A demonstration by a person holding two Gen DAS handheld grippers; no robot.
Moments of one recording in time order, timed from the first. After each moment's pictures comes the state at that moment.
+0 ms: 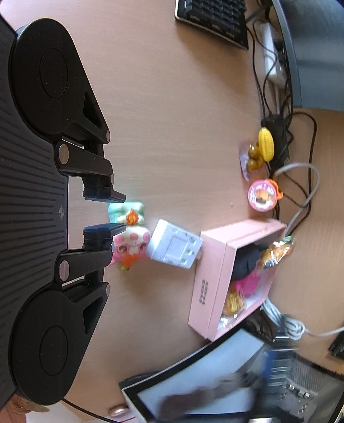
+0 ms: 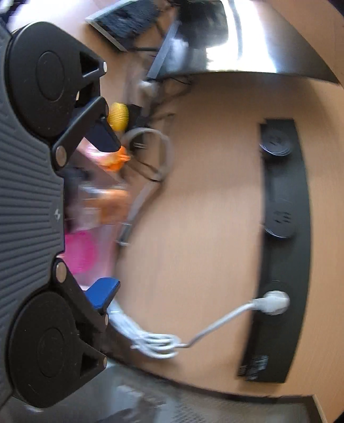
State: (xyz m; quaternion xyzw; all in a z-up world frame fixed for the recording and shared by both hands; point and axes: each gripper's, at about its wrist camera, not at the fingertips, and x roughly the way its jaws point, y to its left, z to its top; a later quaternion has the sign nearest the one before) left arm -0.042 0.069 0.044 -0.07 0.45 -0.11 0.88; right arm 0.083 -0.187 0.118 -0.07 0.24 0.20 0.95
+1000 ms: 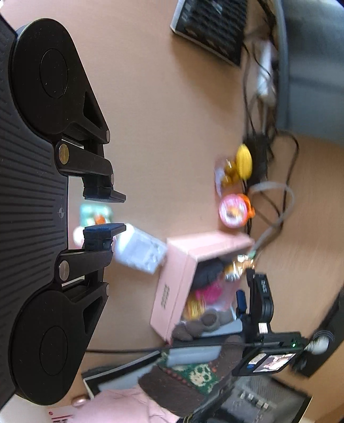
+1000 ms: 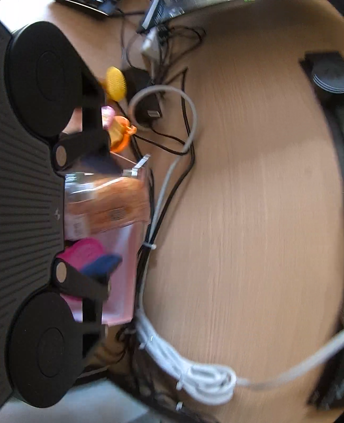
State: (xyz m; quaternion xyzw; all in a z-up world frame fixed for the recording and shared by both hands) left arm -0.037 0.090 0.060 -0.14 0.42 -0.05 0.89; right arm 0.202 -0.124 0.067 -0.01 0.35 0.13 0.93
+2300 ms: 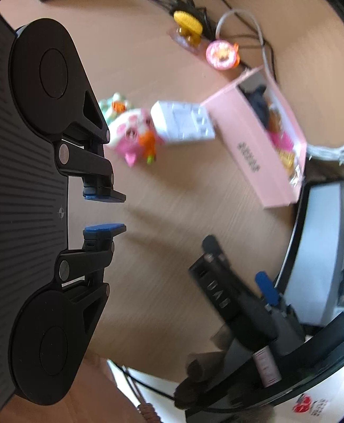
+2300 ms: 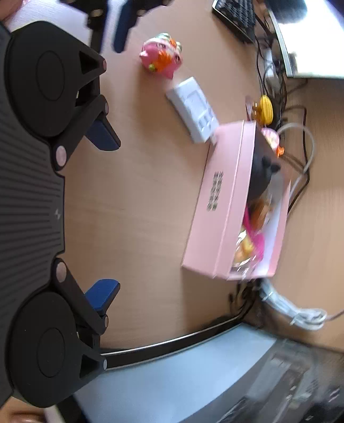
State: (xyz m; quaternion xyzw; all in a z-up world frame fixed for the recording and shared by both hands) left arm -0.067 -0.040 0.010 0.22 0.44 -0.31 0.81; right arm -0.021 -0.217 -0.002 -0.10 0.42 0.12 0.90
